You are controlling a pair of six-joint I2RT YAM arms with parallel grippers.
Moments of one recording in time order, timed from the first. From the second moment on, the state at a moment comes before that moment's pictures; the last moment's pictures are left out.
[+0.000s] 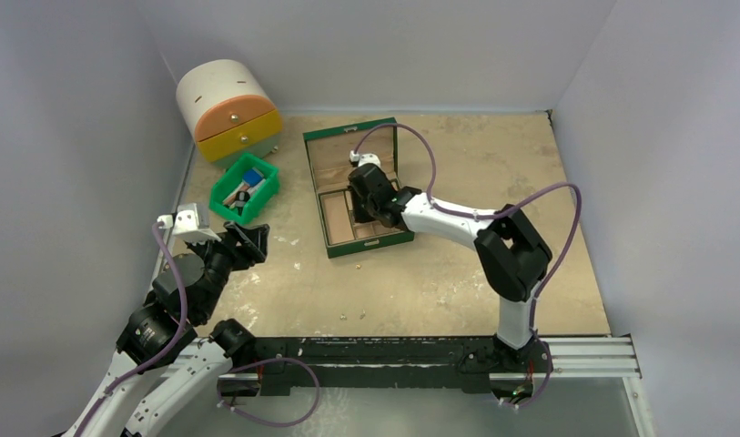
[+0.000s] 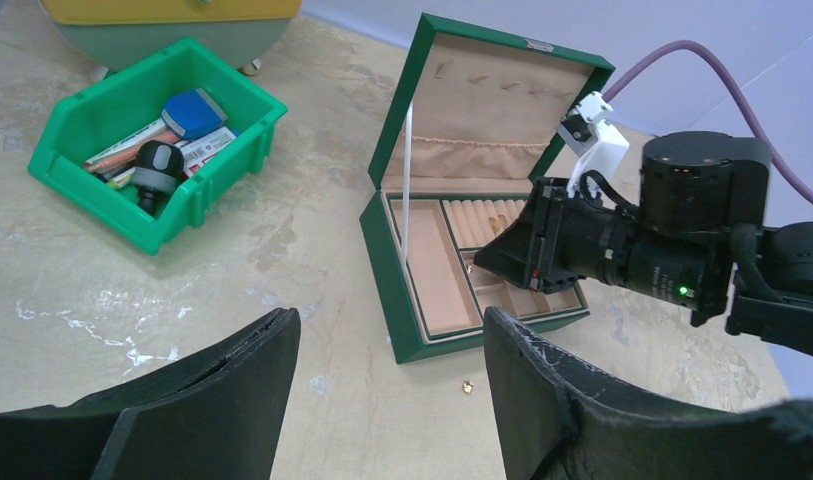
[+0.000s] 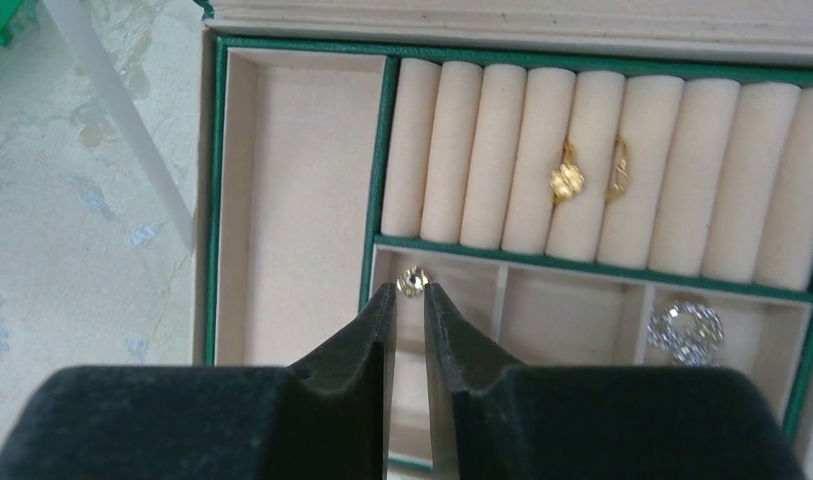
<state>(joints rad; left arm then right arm) -0.64 0.33 0.79 -0.65 -0.50 -0.52 0.82 1.91 1.37 -0.25 0.22 0.48</state>
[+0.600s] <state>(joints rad) -0.64 0.33 0.79 -0.65 -0.50 -0.52 0.86 1.58 1.14 -0.28 0.11 0.51</state>
